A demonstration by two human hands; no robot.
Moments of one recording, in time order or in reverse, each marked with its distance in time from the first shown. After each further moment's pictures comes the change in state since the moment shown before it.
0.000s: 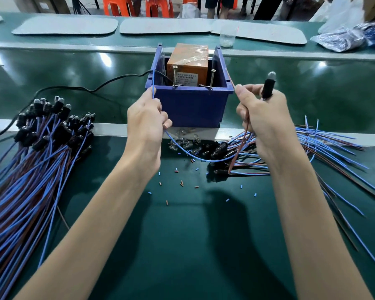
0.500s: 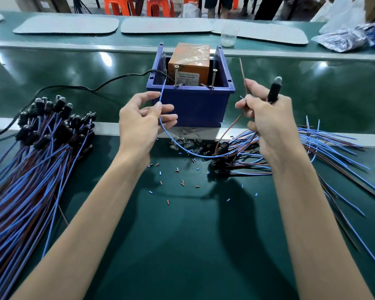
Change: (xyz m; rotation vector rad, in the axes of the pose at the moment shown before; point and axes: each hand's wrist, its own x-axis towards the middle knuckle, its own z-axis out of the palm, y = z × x) left_hand 0.019 -0.014 -0.022 0.165 0.011 0.089; right_hand 0.013 0.014 -0.008 -0.025 0.052 0.007
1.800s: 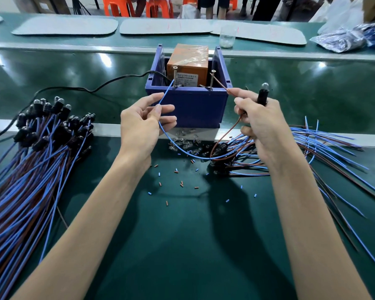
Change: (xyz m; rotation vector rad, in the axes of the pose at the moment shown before) left_hand 0.000 -0.004 0.002 0.020 -0.014 0.011; right_hand -0.002 0.001 0.003 -0.050 -0.110 0.065
